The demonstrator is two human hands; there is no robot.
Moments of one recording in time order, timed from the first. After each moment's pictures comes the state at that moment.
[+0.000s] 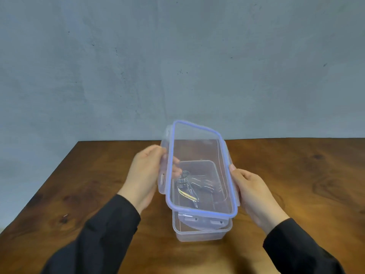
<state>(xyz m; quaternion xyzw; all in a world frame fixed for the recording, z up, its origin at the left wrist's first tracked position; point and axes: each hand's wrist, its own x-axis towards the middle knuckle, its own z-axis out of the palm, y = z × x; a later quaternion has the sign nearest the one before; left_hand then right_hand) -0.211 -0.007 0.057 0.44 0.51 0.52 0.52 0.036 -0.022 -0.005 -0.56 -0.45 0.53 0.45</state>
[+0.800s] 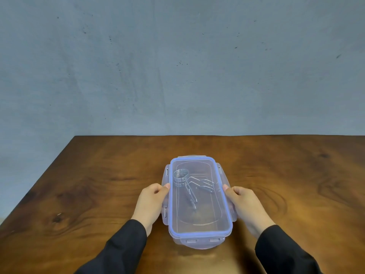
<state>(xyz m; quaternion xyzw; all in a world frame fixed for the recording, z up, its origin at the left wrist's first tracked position) -0.210 0.008 -0.073 0.44 0.69 0.37 0.45 0.042 -0.001 -0.060 -0.67 -0.45 0.47 0.36</state>
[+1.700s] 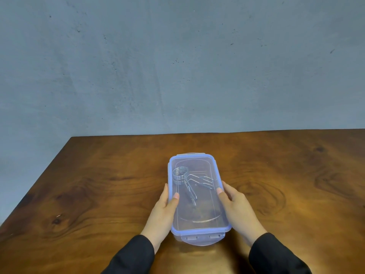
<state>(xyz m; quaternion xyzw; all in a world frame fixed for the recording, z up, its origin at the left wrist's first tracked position) -0.193 -0.025 -0.083 0.47 0.55 0.38 0.57 0.018 -0.025 -0.065 -0.63 -0.50 0.46 0.37</state>
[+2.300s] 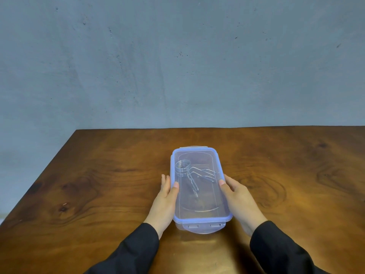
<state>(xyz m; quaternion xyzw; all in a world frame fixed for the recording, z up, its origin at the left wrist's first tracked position) -0.192 -0.025 -0.089 0.49 0.59 0.36 0.53 0.019 -0.027 -0.068 -0.63 -0.46 0.51 0.37</state>
